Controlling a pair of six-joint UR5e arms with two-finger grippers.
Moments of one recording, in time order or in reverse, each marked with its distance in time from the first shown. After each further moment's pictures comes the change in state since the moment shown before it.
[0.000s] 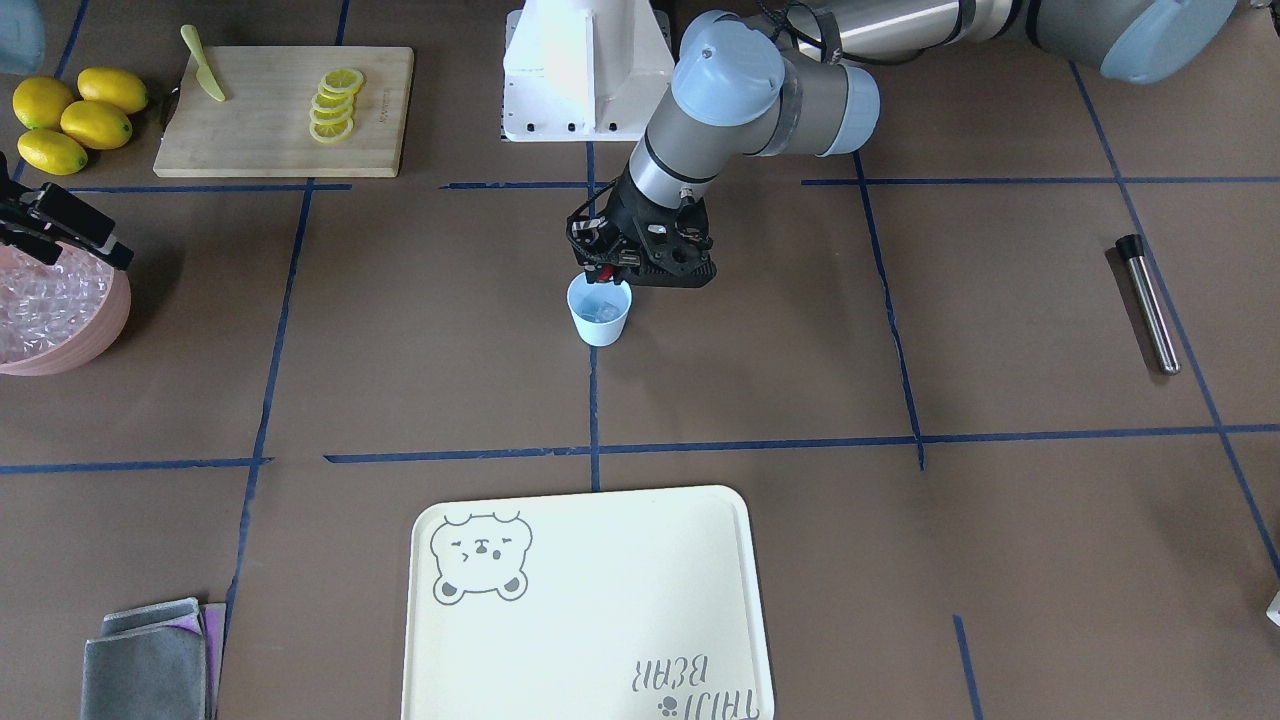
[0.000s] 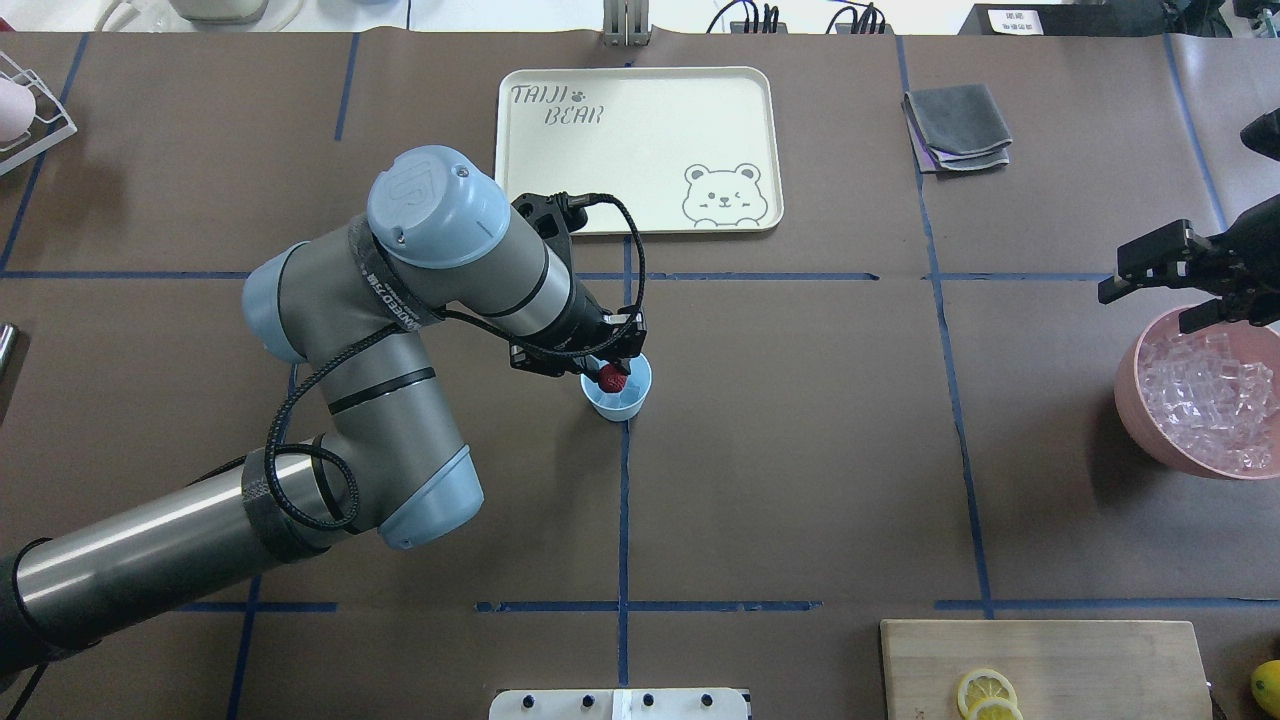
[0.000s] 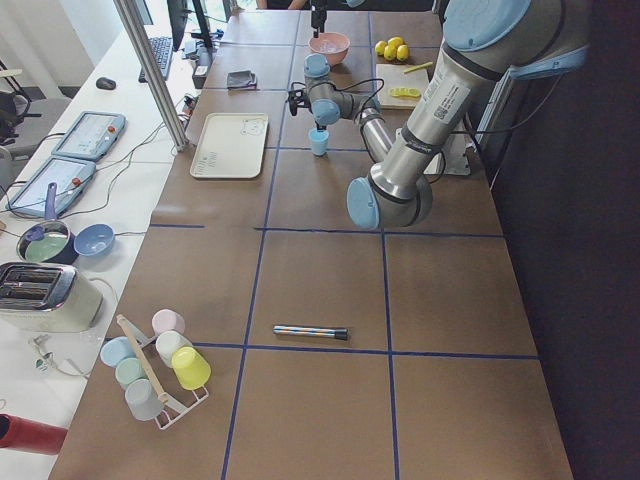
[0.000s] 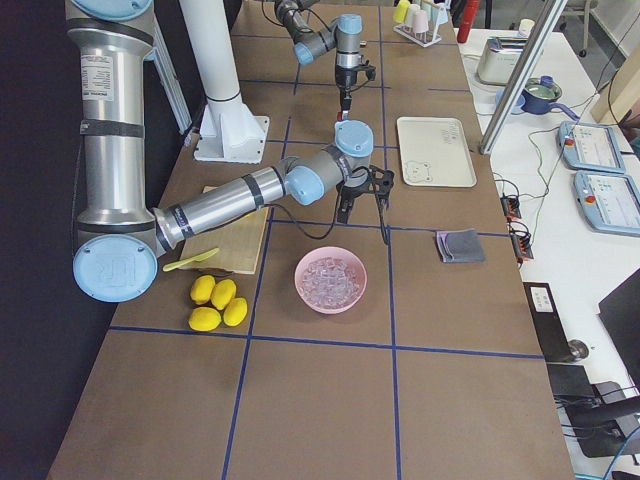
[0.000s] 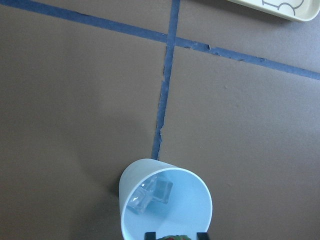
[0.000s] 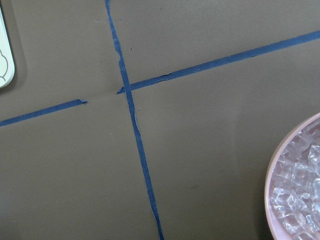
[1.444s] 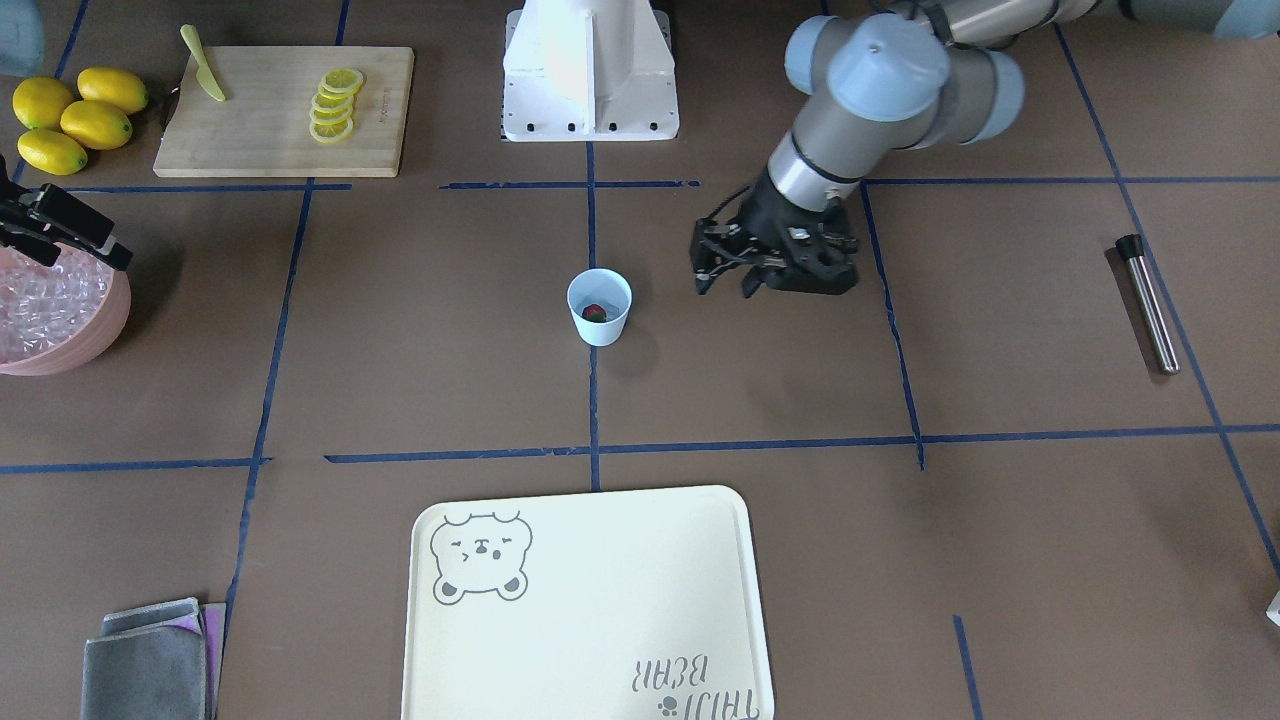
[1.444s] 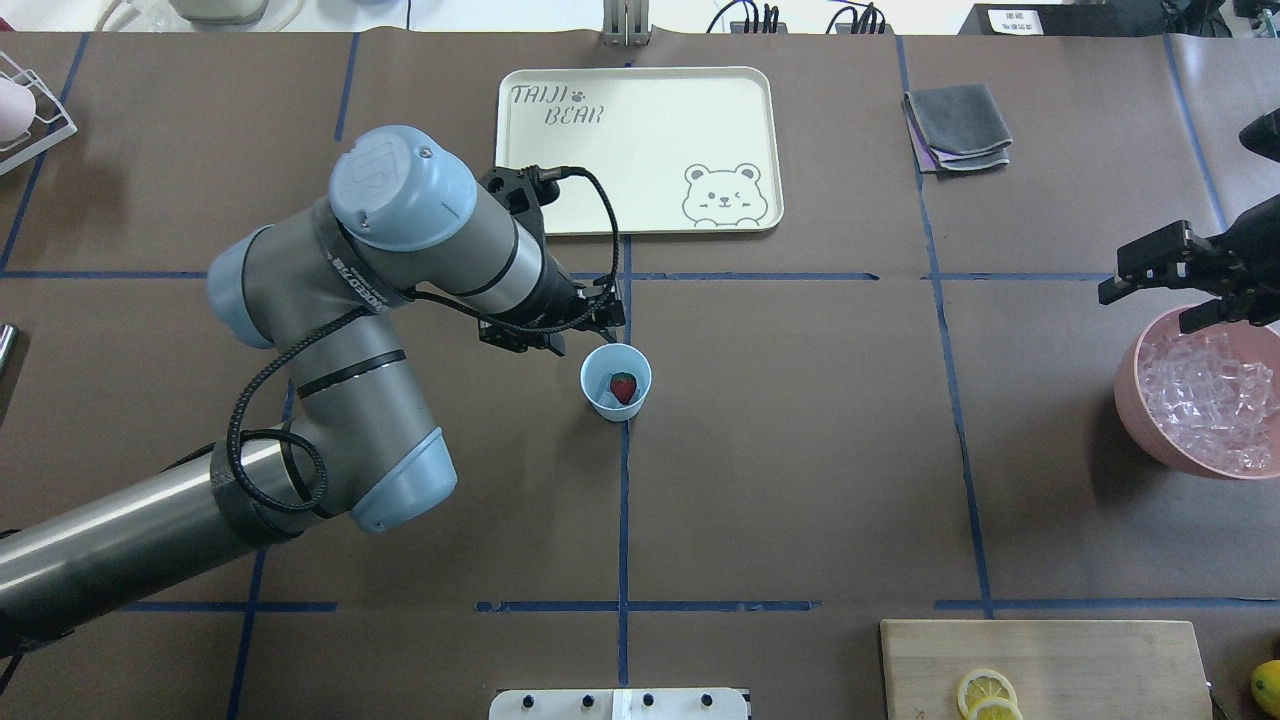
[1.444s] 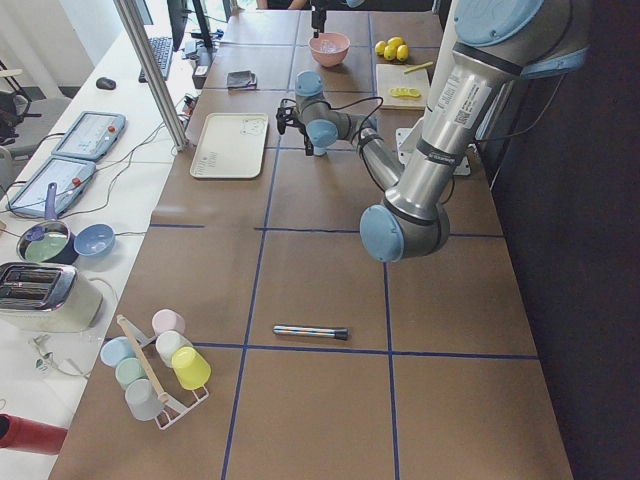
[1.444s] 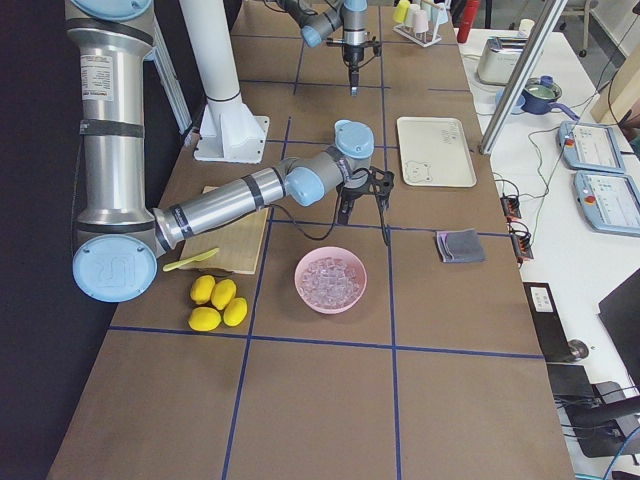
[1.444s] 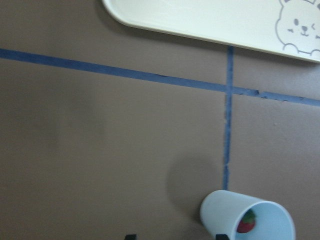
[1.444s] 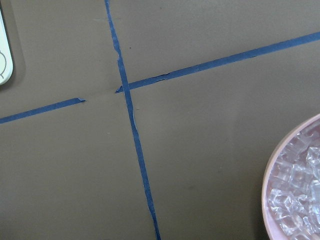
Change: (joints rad) left arm -0.180 0.331 -0.214 0.003 -0.098 0.257; right arm 0.002 -0.003 -0.005 0.000 0.003 -0.019
